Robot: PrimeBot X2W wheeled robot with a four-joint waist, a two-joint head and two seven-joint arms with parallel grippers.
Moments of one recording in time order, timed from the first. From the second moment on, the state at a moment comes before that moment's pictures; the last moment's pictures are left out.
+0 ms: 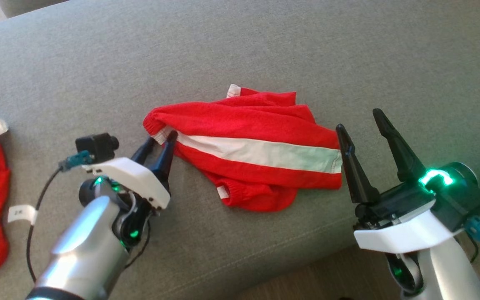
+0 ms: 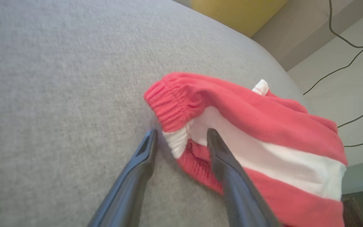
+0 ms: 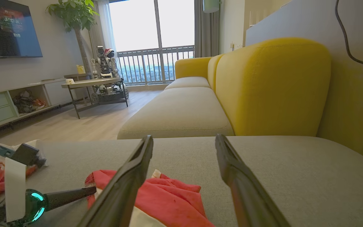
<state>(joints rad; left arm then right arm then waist) -0.57 0.21 -0.70 0.74 -0.98 -0.12 -0.20 -0.09 -0.05 0.13 -0.13 0.16 0.13 -0.26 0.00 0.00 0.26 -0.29</state>
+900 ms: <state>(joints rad) -0.50 0.21 -0.69 0.68 -0.93 -0.07 -0.25 -0.09 -0.05 0.14 -0.12 0.15 0.13 -0.26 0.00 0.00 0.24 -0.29</state>
